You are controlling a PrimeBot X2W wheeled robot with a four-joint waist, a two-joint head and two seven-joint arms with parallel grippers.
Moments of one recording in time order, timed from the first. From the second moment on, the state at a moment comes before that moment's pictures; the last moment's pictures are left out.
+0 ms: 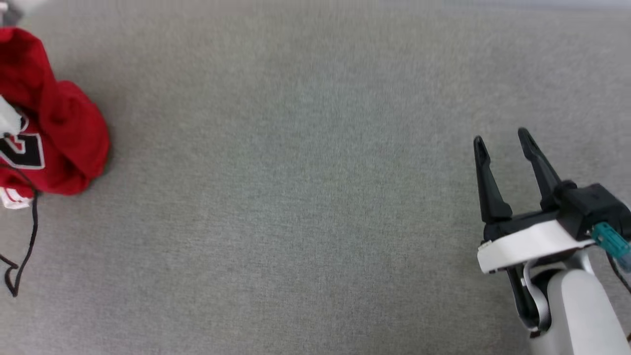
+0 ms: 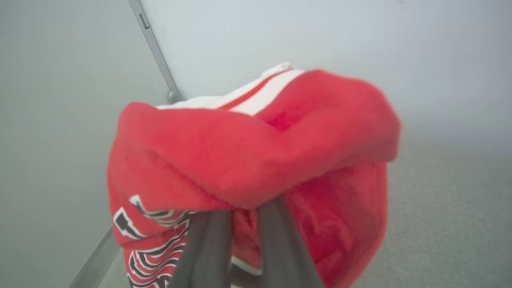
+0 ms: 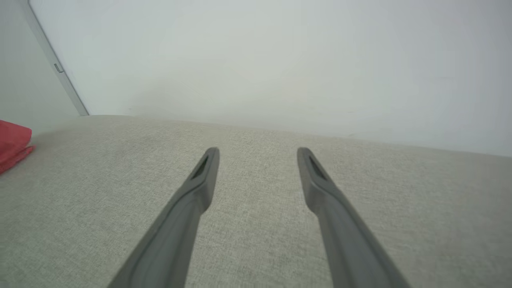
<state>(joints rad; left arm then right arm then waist) -0.92 0.58 -0.05 0.80 -0.50 -0.08 0.18 -0.27 -0.05 0.04 0.07 0.07 0.13 -0.15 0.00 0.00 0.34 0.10</state>
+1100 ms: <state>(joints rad) -0.51 0.12 -0.40 0.37 -0.49 -0.09 -0.03 -0.04 -0.05 0.00 0.02 0.13 0.13 -0.07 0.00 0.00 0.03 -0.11</state>
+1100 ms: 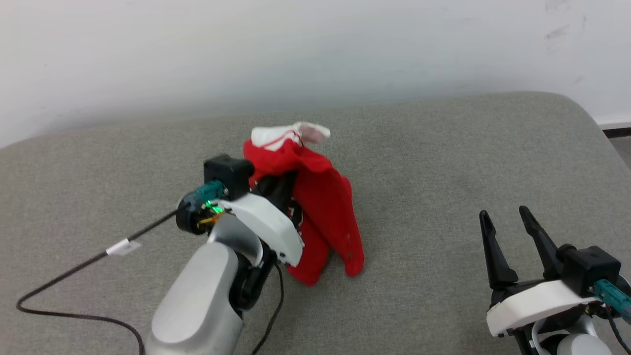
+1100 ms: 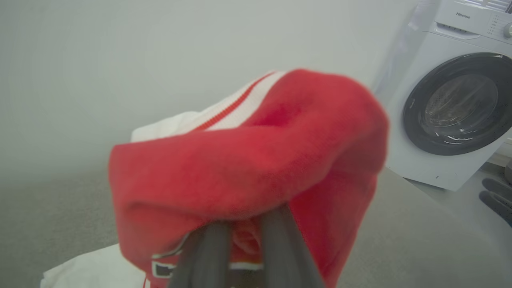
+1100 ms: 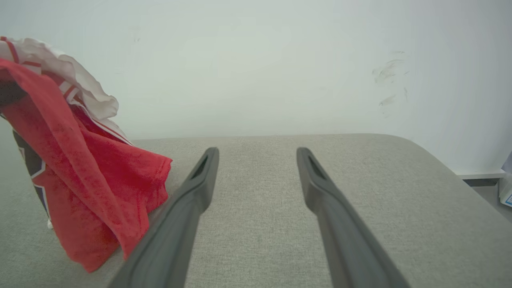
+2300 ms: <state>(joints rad) -0.20 0.24 -0.36 0.23 -0.39 0.11 -0.22 -0.01 -0.05 -0.04 0.04 0.13 0.13 -0.07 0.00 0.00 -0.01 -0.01</state>
